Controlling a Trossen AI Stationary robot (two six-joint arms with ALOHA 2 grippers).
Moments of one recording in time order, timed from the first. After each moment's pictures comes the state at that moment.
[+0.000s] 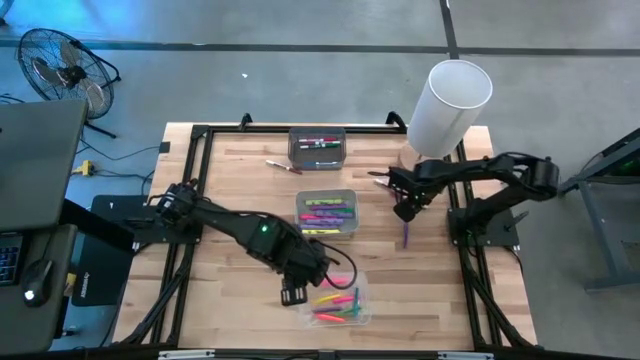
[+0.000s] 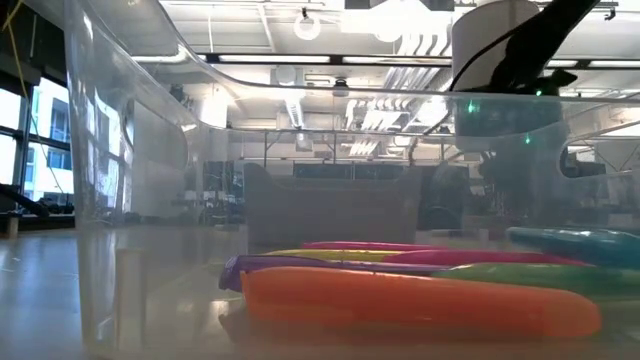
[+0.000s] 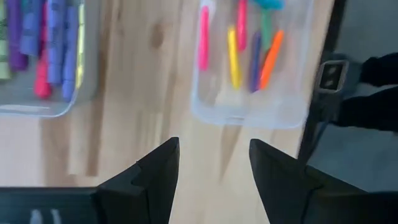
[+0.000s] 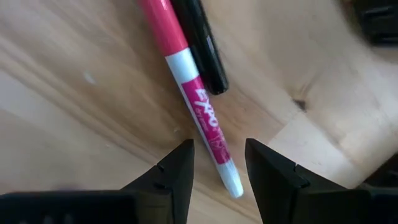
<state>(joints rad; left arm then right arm) -0.42 1.96 2.13 -1.43 -0.04 -0.58 -0.38 1.43 0.64 -0.87 0.14 0.49</state>
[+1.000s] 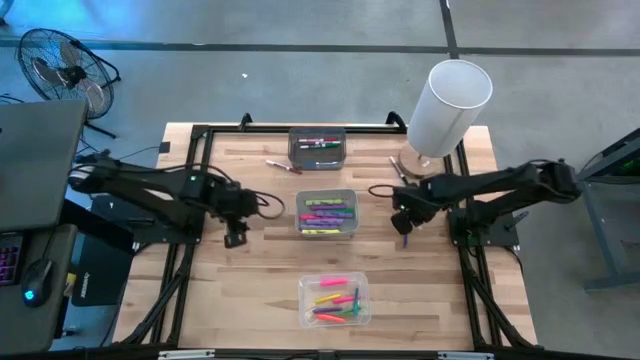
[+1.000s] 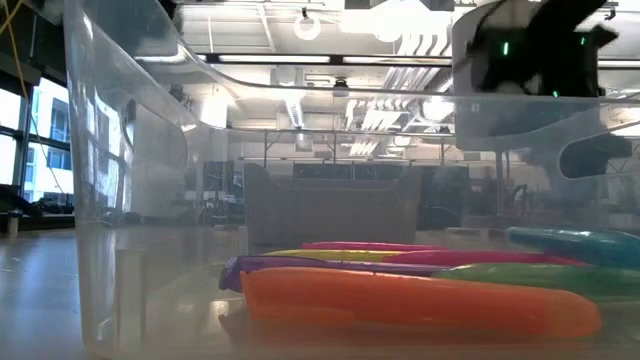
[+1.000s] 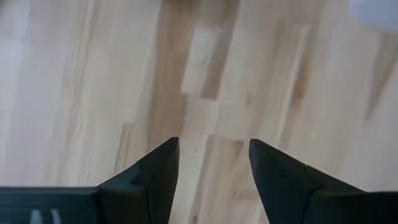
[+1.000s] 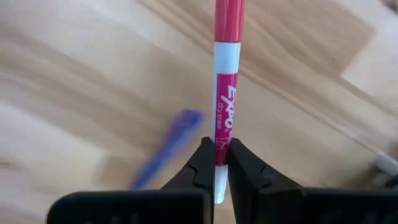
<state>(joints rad) -0.14 1.10 0.95 -1.06 -0.03 -0.36 -0.08 1.24 0.66 -0.92 0.00 0.99</state>
